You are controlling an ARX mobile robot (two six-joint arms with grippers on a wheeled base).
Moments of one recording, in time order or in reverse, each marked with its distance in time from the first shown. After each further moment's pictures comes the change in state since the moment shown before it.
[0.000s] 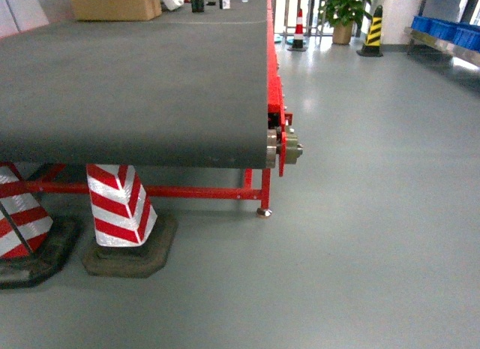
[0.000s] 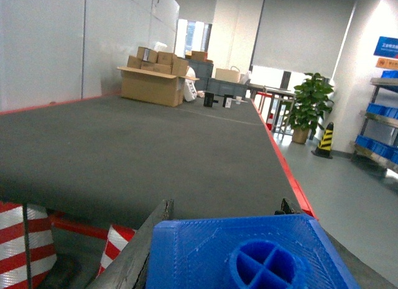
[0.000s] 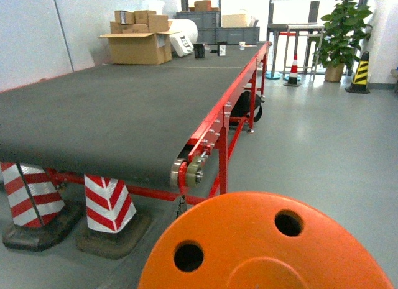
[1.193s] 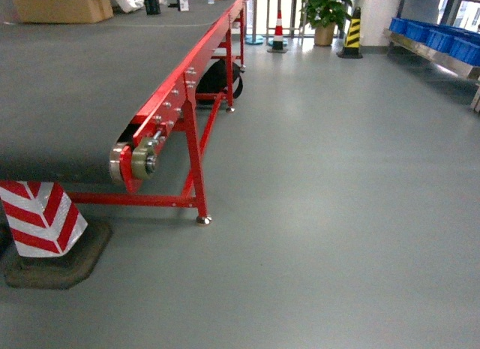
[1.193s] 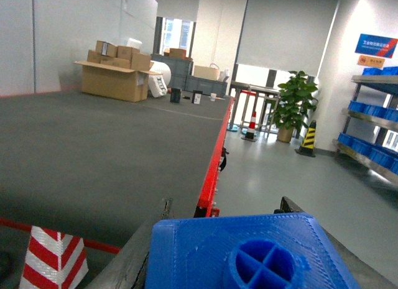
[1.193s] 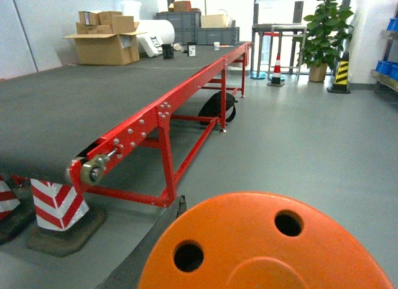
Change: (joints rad) left arm 0.000 0.000 0.000 0.003 0.002 0.000; right arm 0.000 0.000 0.000 0.000 0.000 0.000
